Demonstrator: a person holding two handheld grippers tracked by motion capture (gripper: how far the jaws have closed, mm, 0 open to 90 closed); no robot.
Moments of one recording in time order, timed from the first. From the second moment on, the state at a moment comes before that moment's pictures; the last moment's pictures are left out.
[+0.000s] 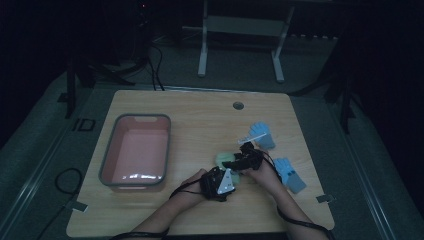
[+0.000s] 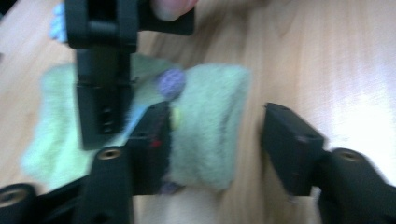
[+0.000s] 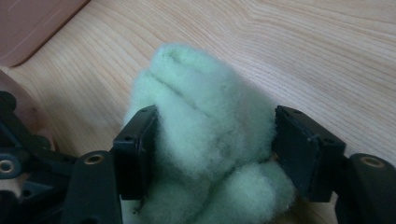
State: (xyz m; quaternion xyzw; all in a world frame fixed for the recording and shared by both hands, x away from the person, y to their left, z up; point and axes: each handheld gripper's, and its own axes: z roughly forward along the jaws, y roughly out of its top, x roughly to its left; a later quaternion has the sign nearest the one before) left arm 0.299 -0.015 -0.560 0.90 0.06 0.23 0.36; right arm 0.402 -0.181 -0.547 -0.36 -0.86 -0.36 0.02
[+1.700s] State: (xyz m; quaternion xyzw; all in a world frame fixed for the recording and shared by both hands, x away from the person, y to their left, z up) left arm 0.305 0.074 -0.453 0.91 0.11 0.23 0.32; right arm 0.399 -0.095 -0.452 -0.29 -0.86 -0.43 0.01
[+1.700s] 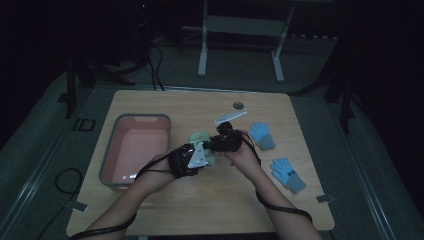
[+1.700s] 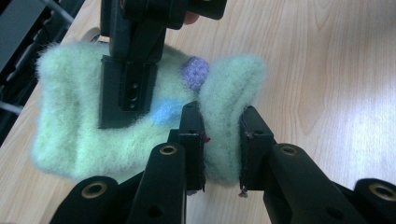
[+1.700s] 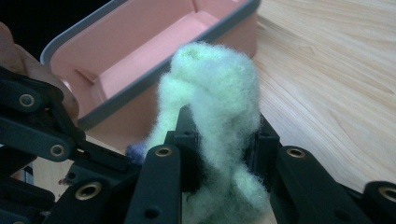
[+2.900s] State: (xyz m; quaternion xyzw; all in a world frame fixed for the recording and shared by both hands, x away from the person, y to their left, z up) left arm 0.288 0.202 -0.451 0.91 0.19 0.24 0.29; right arm 0.403 0.050 -0.449 -0.22 -0.88 -0.43 0.05
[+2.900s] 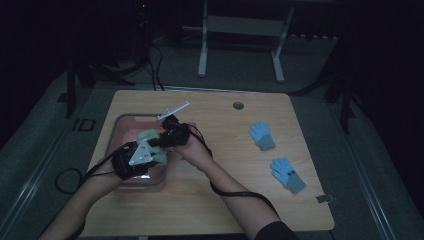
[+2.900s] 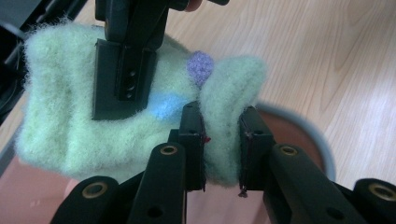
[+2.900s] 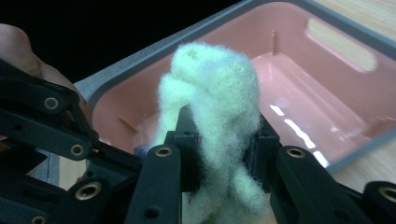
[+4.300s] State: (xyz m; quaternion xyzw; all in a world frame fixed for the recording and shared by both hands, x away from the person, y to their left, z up) left arm 0.318 0.224 -0.495 0.93 0.23 0.17 0.22; right arm 0.420 0.109 -0.492 -0.24 -0.92 -0.32 0.02
